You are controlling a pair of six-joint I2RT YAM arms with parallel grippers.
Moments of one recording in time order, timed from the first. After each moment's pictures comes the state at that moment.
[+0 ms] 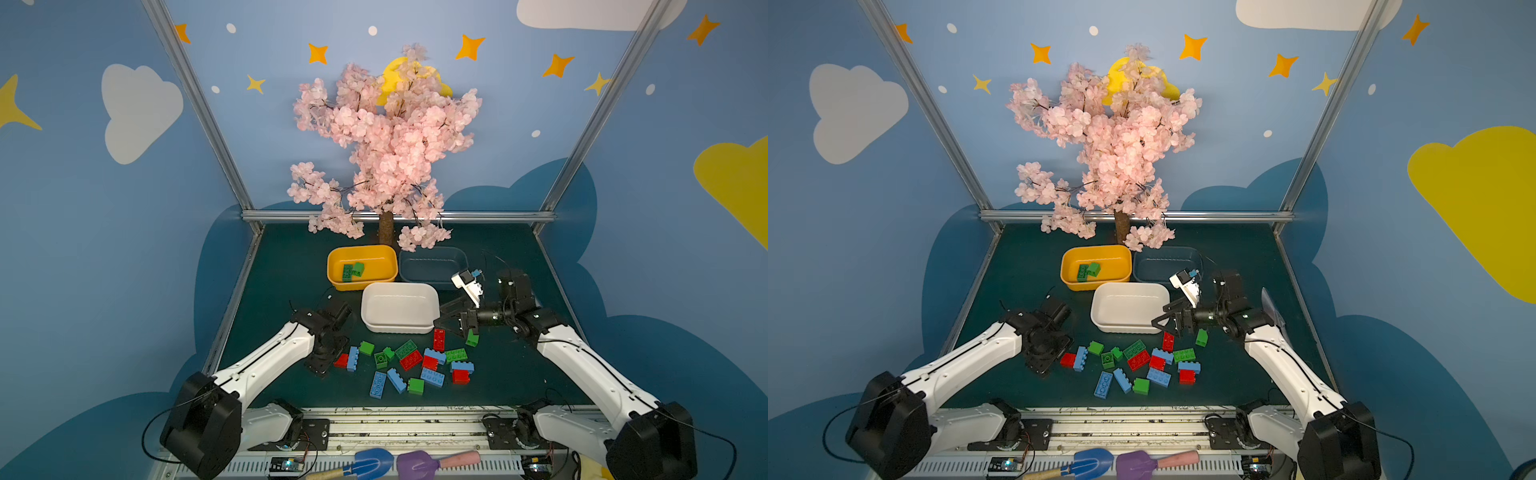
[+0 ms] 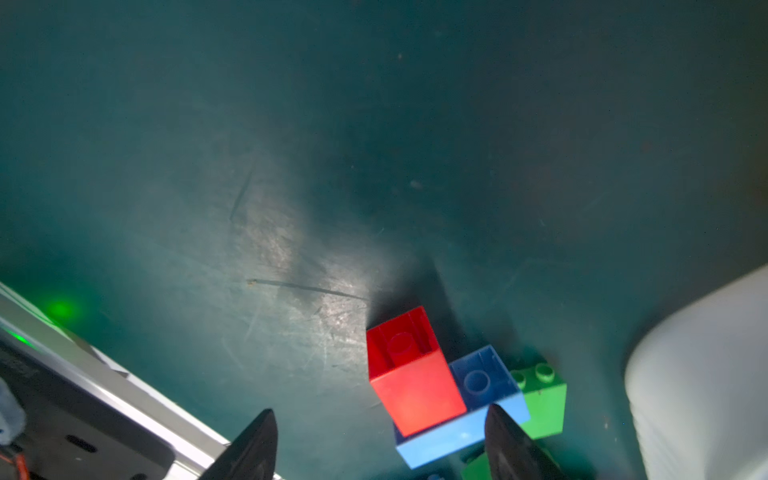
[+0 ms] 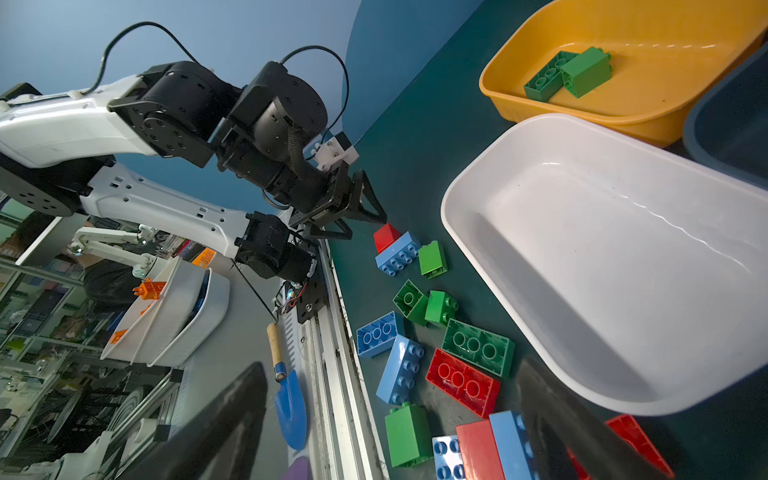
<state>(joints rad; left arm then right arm) -0.52 1.26 0.76 -0.98 -0.02 -1.56 0.39 1.11 0.78 -0.34 -1.00 0.07</state>
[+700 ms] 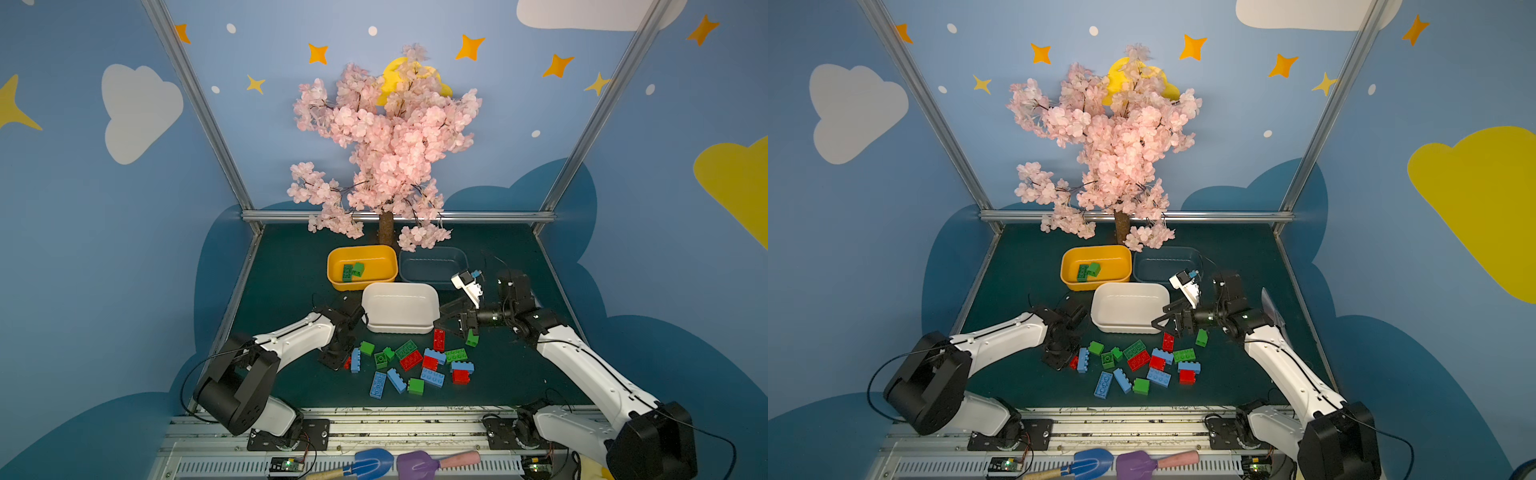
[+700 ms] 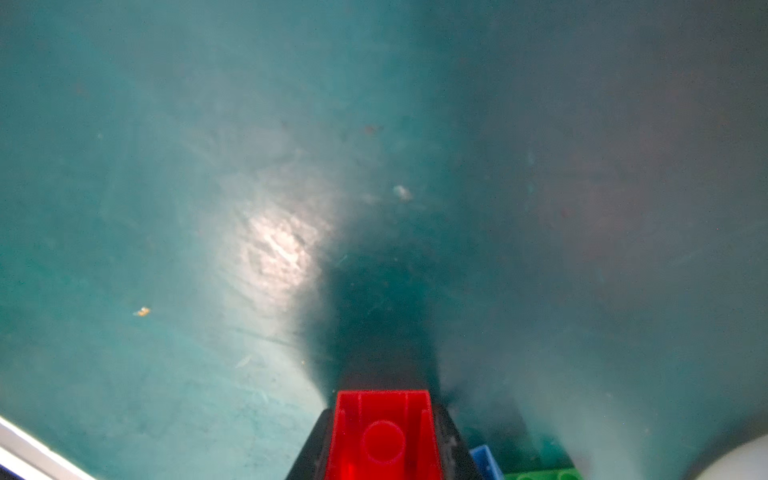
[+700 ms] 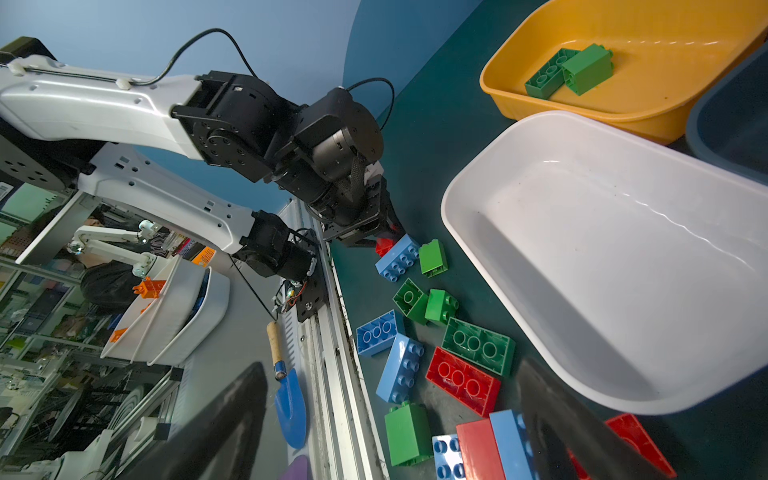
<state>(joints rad) -0.55 1.47 0.77 -0.85 -0.04 -1.63 0.39 1.11 0.78 -0.34 -1.00 0.07</state>
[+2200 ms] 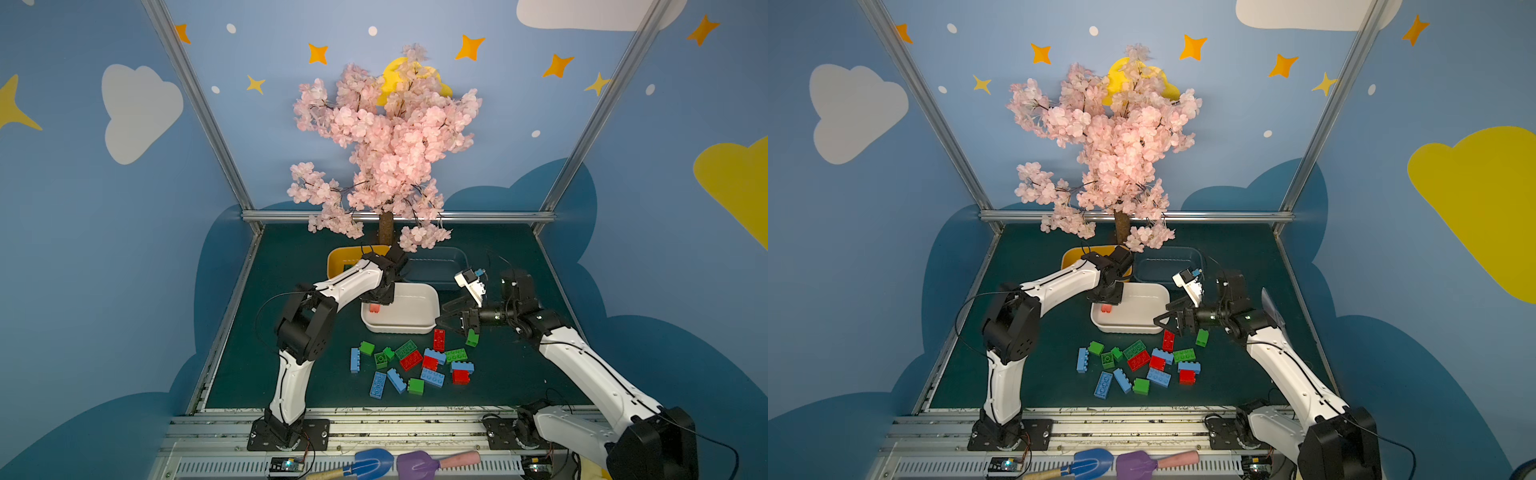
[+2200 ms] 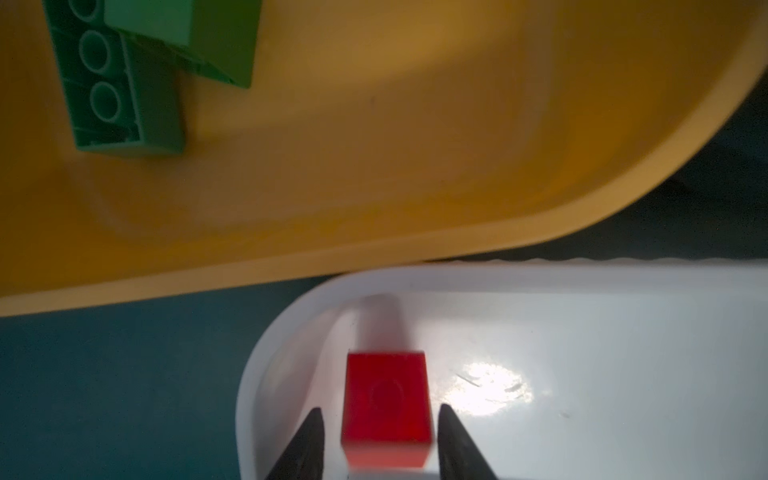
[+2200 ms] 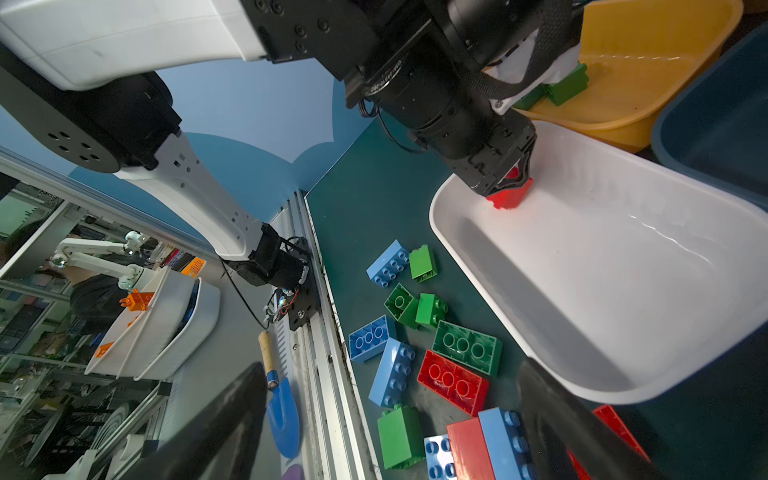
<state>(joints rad) -0.60 2.06 1.63 -0.99 -0.25 -0.54 0.36 1.09 0.78 -0.34 -0.98 0.08</state>
